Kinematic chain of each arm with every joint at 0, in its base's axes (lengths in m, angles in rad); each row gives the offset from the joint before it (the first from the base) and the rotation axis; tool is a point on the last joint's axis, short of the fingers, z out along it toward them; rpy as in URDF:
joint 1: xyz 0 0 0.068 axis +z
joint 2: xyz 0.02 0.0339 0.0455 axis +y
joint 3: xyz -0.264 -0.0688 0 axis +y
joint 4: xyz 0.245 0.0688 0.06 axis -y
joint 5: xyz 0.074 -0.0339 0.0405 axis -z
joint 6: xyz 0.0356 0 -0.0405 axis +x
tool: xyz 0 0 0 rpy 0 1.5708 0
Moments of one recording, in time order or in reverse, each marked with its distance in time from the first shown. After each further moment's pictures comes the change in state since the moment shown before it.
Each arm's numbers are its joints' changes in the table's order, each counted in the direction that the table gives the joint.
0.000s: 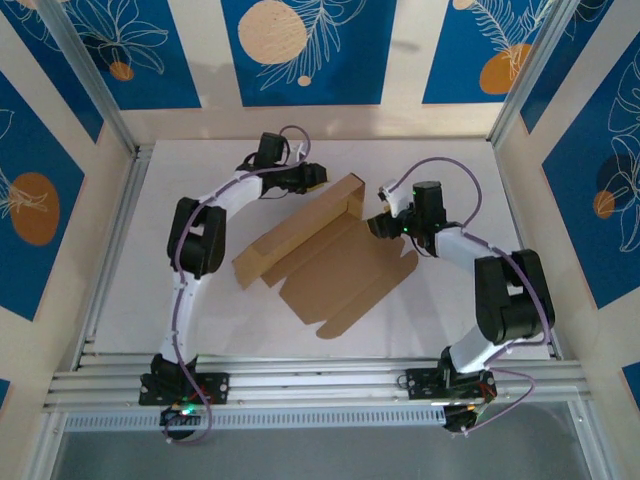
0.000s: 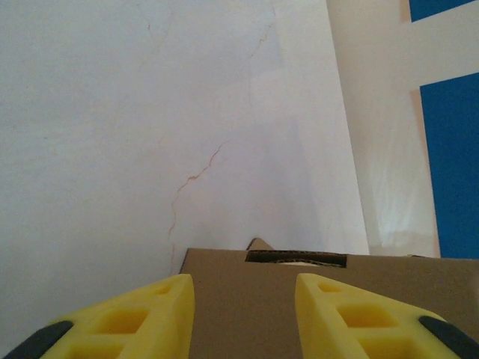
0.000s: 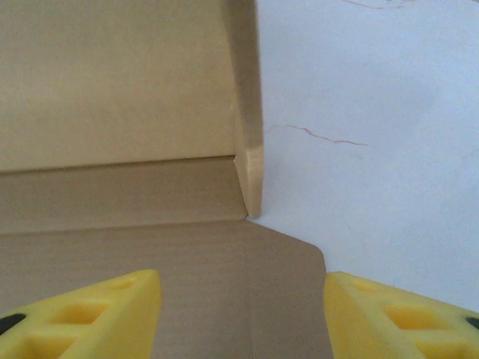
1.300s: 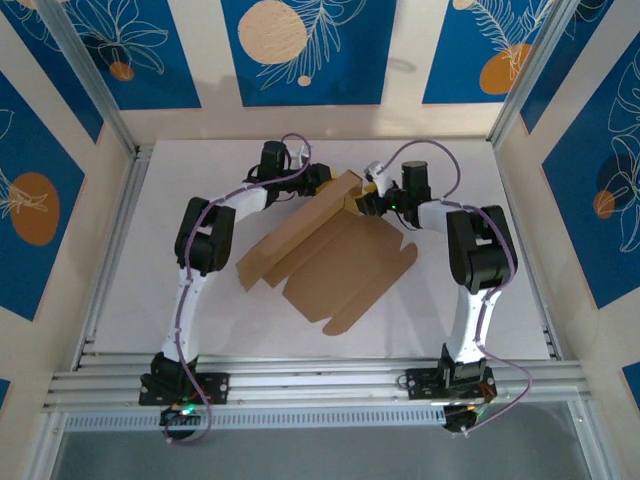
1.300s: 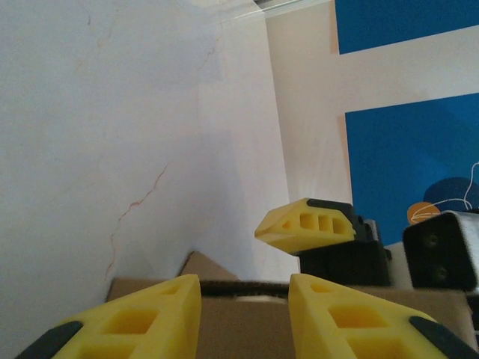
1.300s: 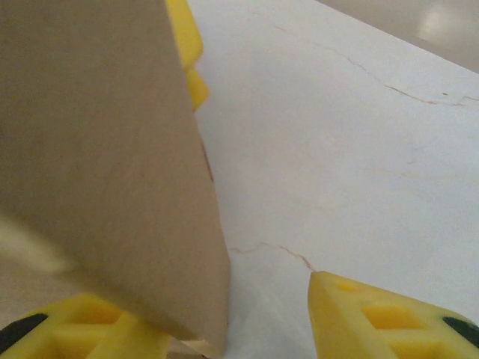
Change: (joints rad) left arm -0.012 0.081 0.071 0.427 0.118 -0.338; right arm -0.039 0.389 -0.291 0.185 -0.221 -0.056
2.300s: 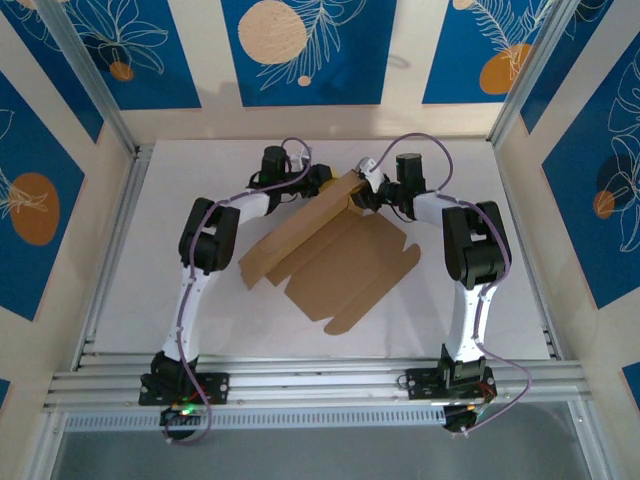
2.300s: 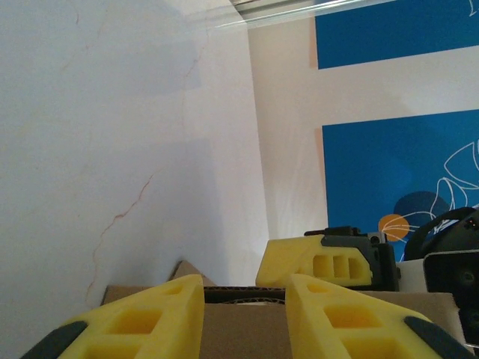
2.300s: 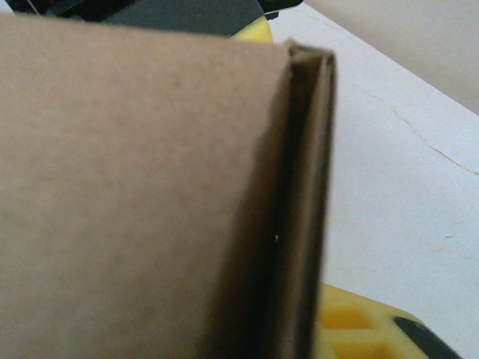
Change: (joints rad) left arm -0.010 0.052 0.021 0.196 0.011 -0.167; right arm 0.035 0.054 -0.140 -0.128 -0.068 -0.141
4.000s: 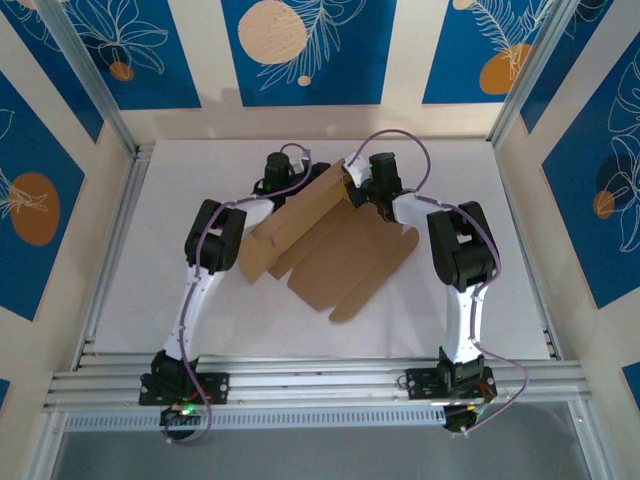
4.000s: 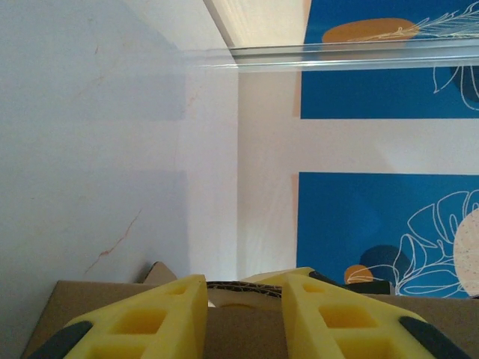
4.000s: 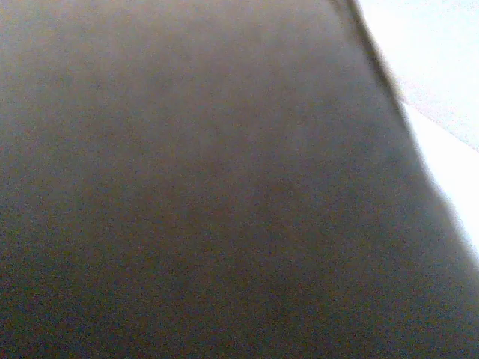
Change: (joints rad) left arm -0.022 0.052 0.009 0.219 -0.111 -0.273; right arm 0.147 0.012 -0.043 0.028 0.540 0.145
